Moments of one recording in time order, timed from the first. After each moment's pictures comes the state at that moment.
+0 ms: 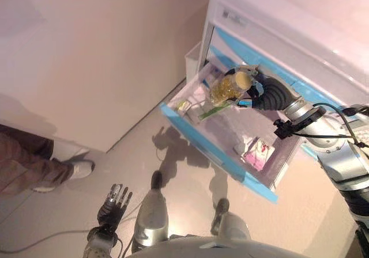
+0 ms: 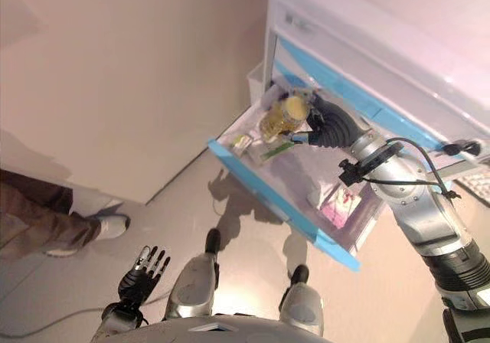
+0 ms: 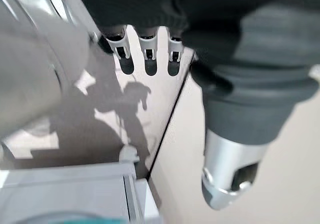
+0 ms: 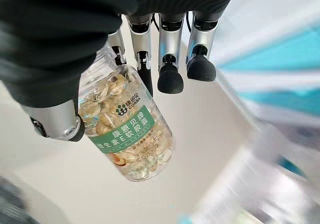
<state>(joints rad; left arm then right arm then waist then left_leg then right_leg) 0.24 0.23 0.04 0.71 -1.18 -0.06 -0.31 -0.32 -0.87 0.13 -0.42 0.04 -0.02 0.18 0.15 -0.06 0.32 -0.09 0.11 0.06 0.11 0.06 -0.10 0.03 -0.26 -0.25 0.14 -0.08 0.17</state>
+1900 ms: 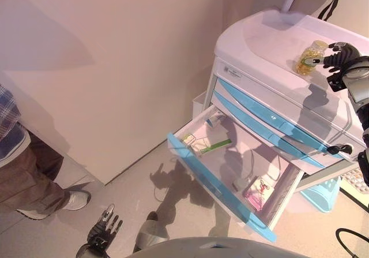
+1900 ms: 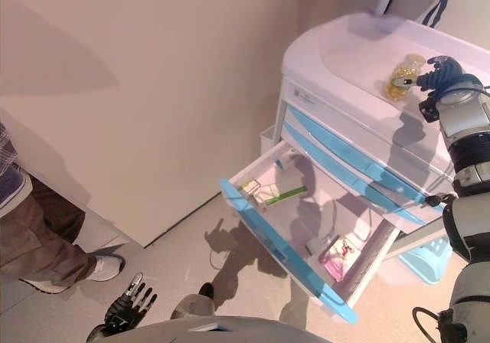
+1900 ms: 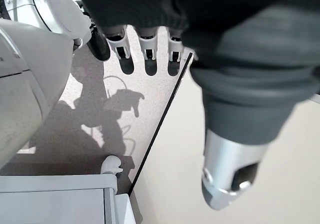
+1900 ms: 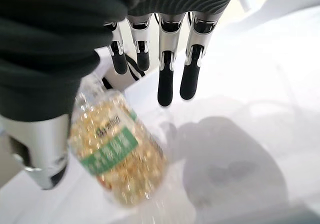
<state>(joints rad) 0.26 0.29 0.11 0.84 -1.10 0.04 -0.21 -1.06 -0.97 0.49 0.83 0.12 0.39 -0.05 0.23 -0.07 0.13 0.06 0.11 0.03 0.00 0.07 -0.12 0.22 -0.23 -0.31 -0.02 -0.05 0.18</state>
